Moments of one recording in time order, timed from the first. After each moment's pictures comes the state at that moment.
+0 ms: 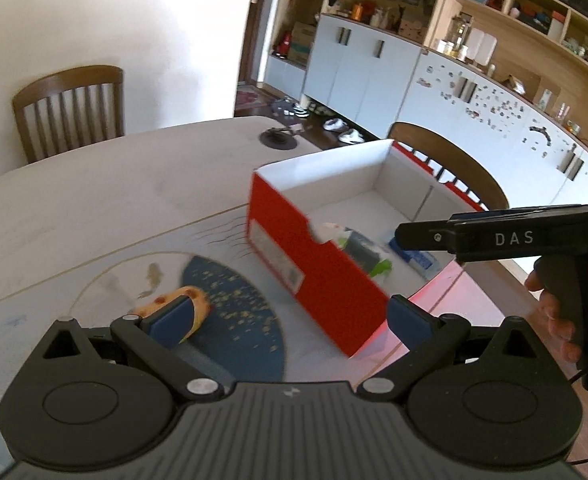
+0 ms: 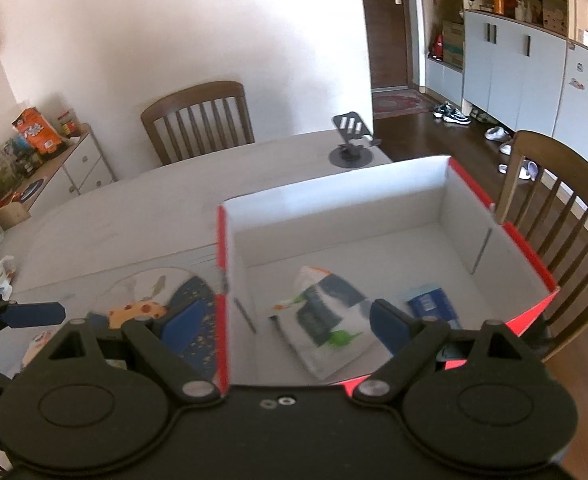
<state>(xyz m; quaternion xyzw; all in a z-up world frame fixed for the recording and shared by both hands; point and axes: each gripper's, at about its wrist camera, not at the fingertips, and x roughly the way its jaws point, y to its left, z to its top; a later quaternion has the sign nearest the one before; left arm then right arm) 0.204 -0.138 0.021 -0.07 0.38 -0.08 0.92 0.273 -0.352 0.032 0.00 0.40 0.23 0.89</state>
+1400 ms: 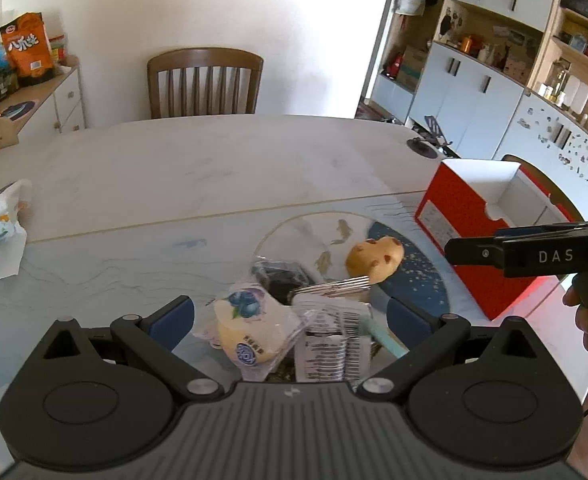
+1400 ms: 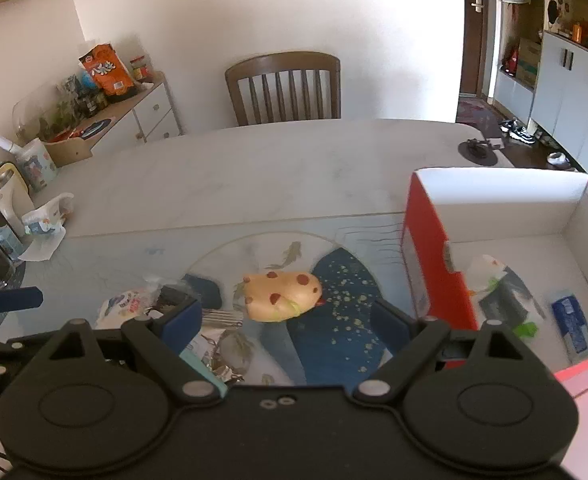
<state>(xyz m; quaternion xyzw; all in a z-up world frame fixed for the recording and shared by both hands) 0.113 -0.002 -0.010 -0.11 0.37 0.07 0.92 0.221 -0.208 0.012 -0.06 0.40 0.30 0.86</state>
